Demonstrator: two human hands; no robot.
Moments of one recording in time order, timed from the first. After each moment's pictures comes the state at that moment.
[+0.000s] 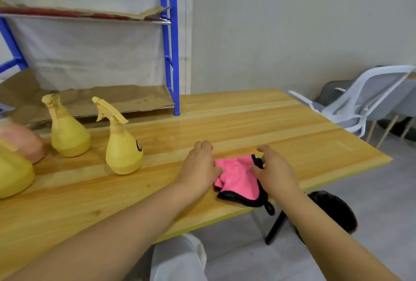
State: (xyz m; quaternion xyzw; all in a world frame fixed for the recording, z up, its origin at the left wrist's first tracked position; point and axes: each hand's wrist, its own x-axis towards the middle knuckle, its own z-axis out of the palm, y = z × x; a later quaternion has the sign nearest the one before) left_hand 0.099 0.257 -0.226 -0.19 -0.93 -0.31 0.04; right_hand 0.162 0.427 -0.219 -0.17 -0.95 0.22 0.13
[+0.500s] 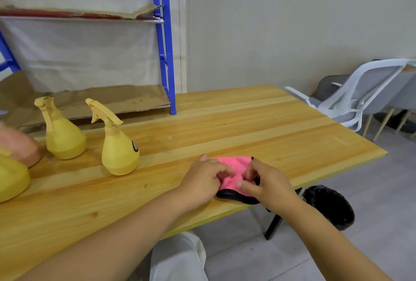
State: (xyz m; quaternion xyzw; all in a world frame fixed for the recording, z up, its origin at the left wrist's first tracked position) left_hand 0.121 0.255 -0.233 -0.33 -0.87 -0.36 -0.03; right_hand 0.189 0.431 -0.234 0.01 -0.95 0.29 0.11
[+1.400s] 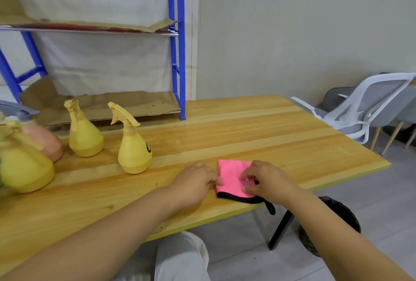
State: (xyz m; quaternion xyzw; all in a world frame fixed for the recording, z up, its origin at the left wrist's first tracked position) left_hand 0.116 0.218 -0.229 -0.38 -0.90 -0.22 -0.03; right_hand 0.174 0.427 -0.204 0.04 -0.99 0.10 -0.01
